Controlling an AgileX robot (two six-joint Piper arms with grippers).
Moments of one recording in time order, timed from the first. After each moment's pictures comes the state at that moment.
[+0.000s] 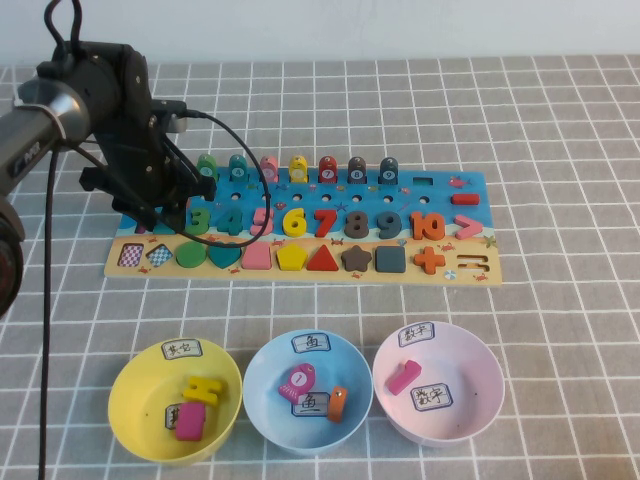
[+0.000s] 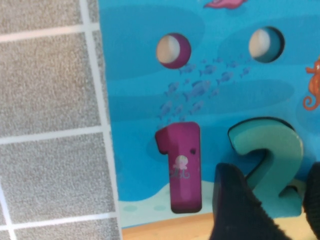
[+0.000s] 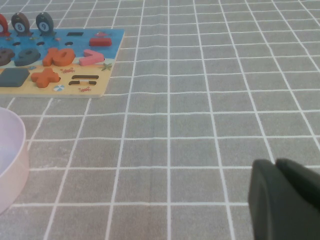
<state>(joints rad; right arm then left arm) 0.05 -0.01 0.03 0.10 0.37 0.00 -0.22 2.28 -1.97 0.05 1.14 -0.09</state>
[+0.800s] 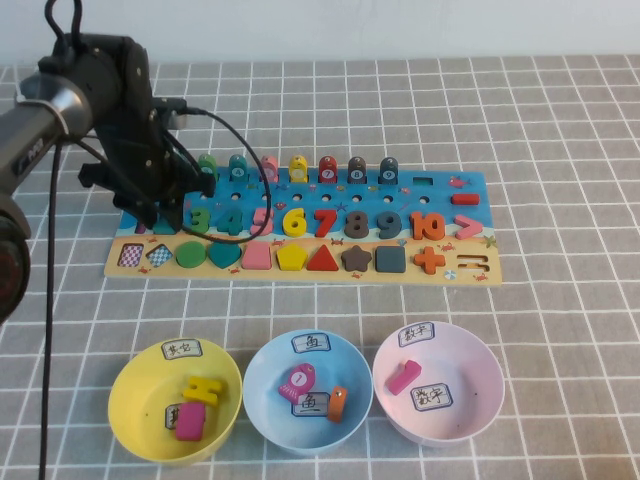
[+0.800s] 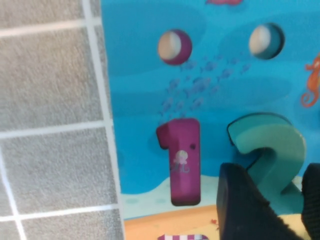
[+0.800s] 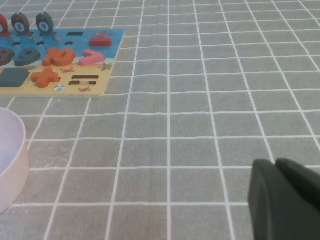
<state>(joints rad) 0.05 -0.01 0.03 0.10 0.37 0.00 -0.22 2.30 -2.04 0.04 1.21 -0.10</state>
